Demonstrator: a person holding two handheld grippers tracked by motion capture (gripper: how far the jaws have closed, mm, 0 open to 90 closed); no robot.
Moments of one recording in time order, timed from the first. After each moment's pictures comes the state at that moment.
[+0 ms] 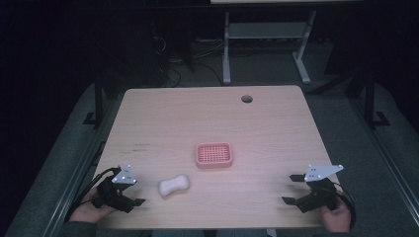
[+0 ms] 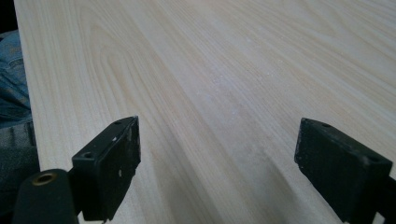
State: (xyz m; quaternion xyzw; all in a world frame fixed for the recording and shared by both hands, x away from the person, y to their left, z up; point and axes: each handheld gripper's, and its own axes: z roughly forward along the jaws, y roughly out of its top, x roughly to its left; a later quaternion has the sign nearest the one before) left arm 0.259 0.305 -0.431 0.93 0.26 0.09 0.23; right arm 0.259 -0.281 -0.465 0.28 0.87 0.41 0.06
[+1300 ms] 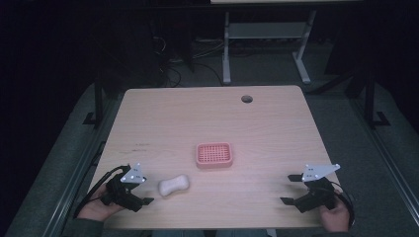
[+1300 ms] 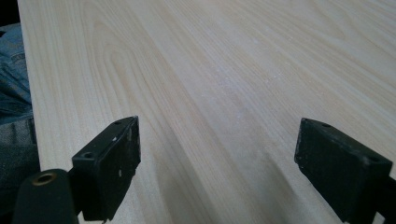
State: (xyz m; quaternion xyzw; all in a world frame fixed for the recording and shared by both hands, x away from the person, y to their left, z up) left arm 0.262 0.279 -0.422 0.94 0.22 0.09 0.25; right arm 0.261 -0.277 -0.464 0.27 0.87 0.40 0.06
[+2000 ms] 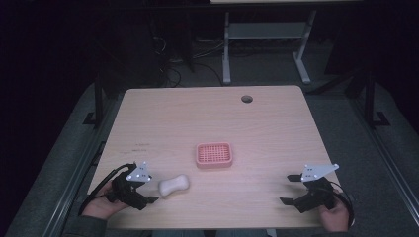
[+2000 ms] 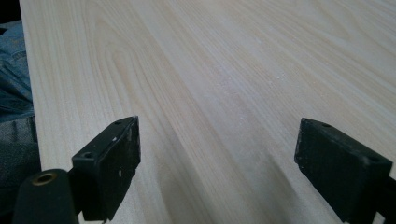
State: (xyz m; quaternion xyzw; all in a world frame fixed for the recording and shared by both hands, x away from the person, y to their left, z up) left arm 0.267 0.264 -0.418 0.94 0.20 0.09 0.25; right arm 0.262 -0.275 -0.465 0.26 0.88 0.40 0.06
